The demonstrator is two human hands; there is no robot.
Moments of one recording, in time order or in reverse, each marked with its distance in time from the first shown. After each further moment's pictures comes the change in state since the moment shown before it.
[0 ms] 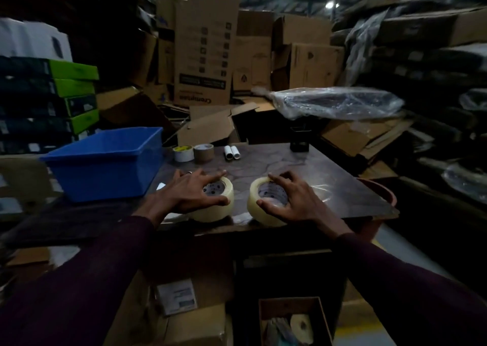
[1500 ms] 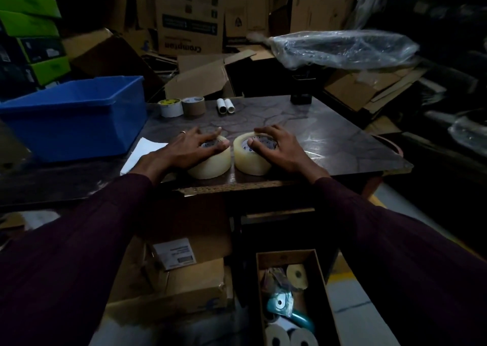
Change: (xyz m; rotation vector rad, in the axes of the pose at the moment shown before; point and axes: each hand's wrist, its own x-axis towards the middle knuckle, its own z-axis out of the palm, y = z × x) left_hand 0.042 -0.011 0.044 -0.259 -0.046 -0.041; right_hand 0.035 0.027 0.056 0.267 -0.047 0.167
